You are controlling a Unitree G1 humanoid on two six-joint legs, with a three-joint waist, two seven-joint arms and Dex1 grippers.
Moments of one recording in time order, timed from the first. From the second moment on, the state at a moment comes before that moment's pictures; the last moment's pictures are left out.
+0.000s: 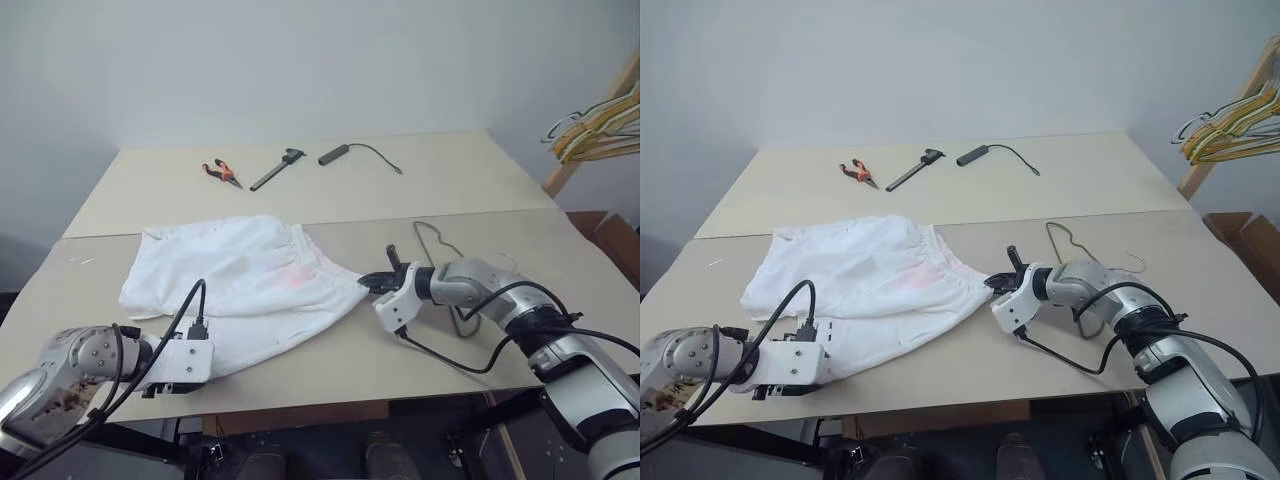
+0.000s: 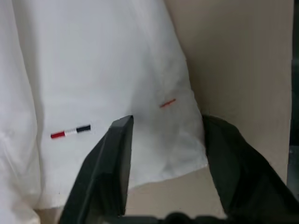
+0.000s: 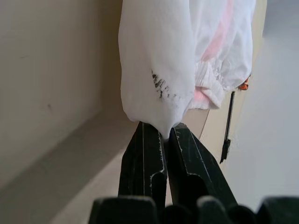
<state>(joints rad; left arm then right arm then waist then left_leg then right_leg) 0.12 1.20 -0.08 -0.39 0.10 0.24 -1.08 -0.76 -0.68 0.55 0.54 -0.68 -0.80 0.48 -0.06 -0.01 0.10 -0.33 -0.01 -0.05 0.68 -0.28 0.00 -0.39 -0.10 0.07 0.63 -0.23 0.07</state>
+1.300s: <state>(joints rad) -1.69 0.70 -0.25 1.27 0.47 -0.18 -0.03 -1.53 -0.35 0.12 1.14 -0.11 -0.31 -0.07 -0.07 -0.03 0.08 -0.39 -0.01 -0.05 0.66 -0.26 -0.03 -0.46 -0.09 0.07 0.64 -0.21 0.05</state>
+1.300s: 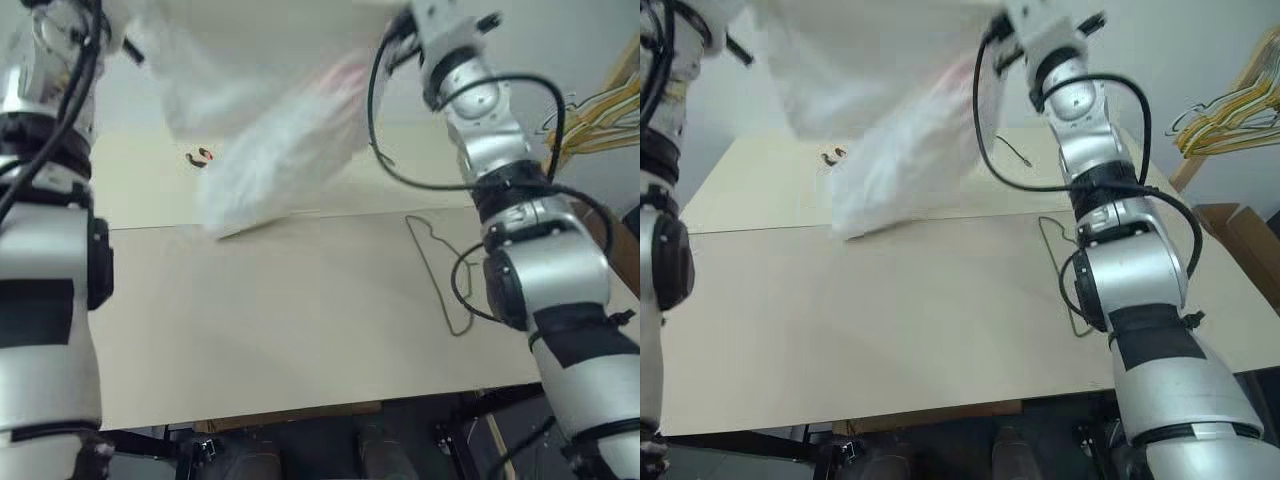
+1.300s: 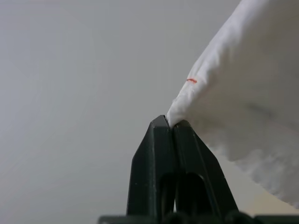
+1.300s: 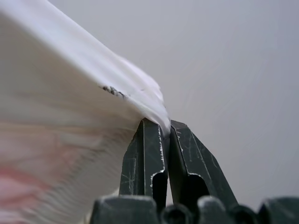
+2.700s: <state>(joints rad) 0.23 1.18 0.35 -0.53 -0.22 0.22 -1.24 -0.70 -0.77 0.41 0.84 -0.36 -1.14 0.62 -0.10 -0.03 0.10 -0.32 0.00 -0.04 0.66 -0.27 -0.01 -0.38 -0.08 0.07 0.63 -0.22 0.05</state>
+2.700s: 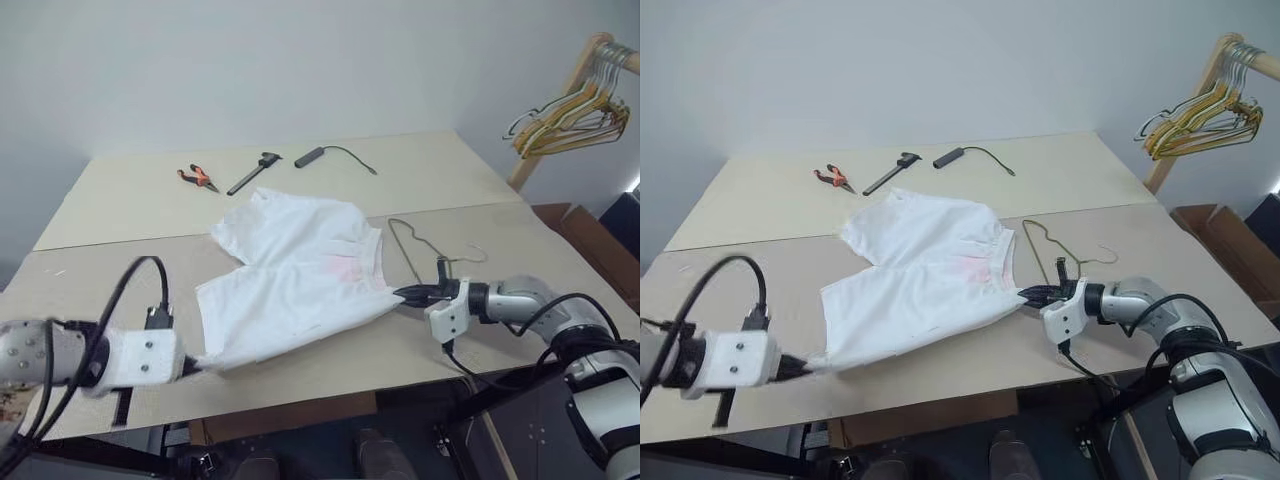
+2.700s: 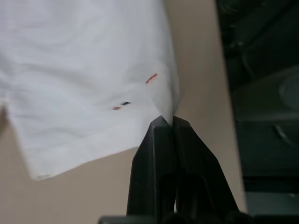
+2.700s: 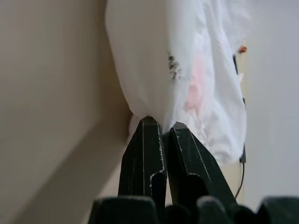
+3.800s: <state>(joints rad) 0.63 1.10 0.37 -0.73 -0.15 0.13 -1.38 -0.53 -0.85 0.42 0.67 -0.47 -1.19 0.61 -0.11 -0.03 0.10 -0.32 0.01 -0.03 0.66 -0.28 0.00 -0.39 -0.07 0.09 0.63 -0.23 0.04</state>
